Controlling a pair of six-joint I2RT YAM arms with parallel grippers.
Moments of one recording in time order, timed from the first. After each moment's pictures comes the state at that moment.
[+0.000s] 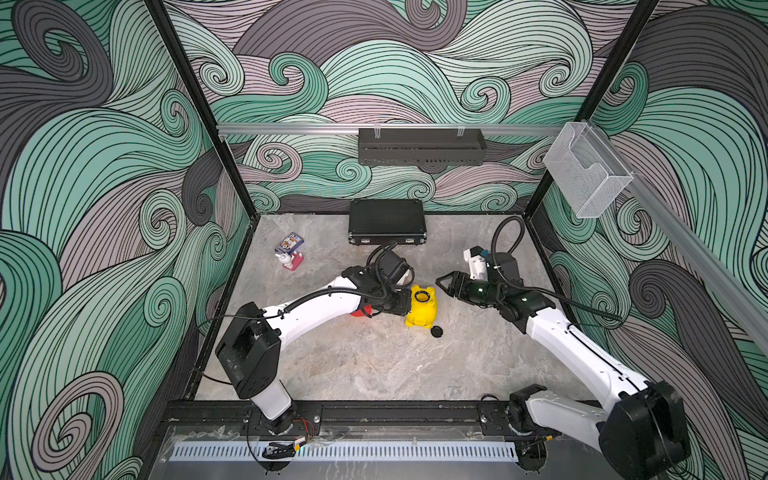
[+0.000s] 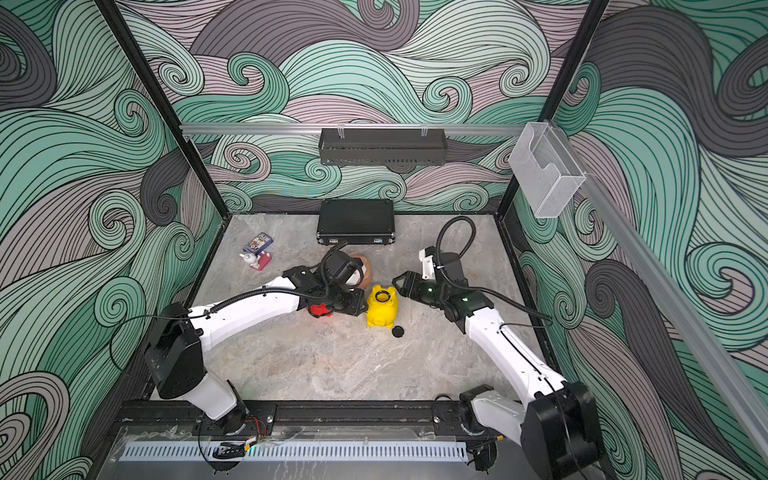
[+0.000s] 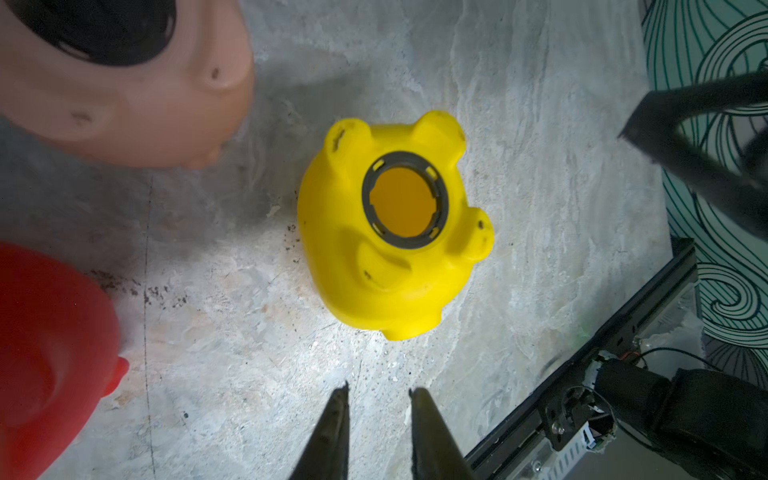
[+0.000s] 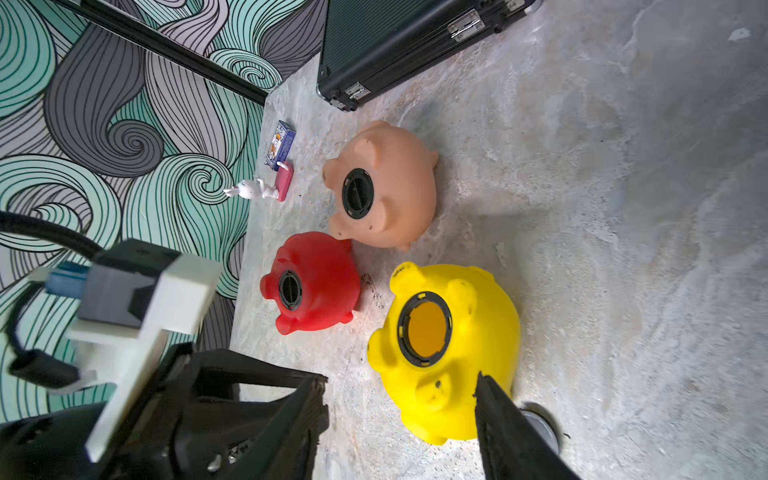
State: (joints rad) left arm -0.82 1.62 1.28 -0.66 0.18 -0.55; right arm 0.34 1.14 0.79 -0.34 -0.40 0.61
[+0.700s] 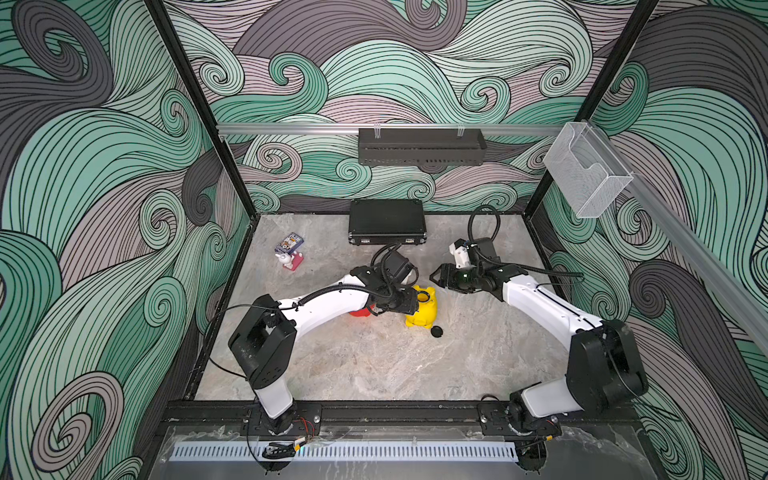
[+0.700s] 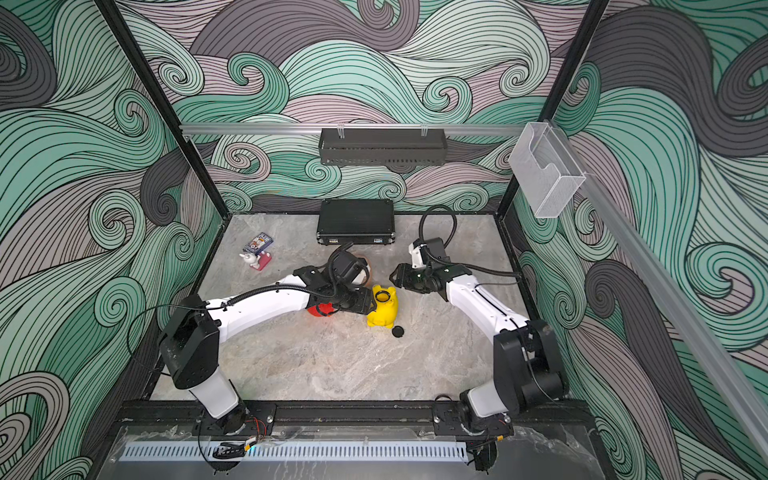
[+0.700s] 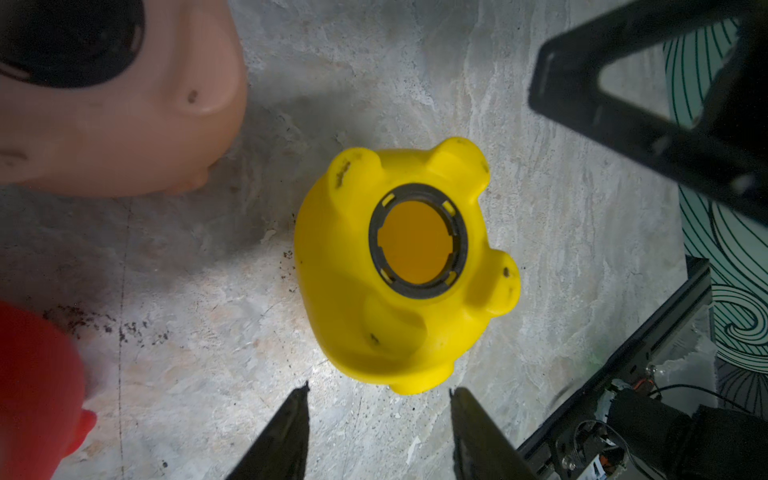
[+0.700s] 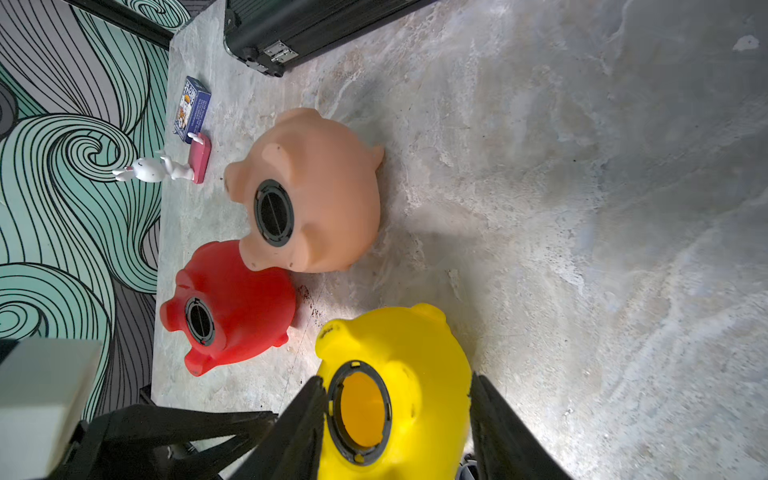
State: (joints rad) left arm -0.82 1.71 1.28 -0.59 0.16 -0.57; right arm 0.35 1.50 1.02 -0.42 -0.36 0.48
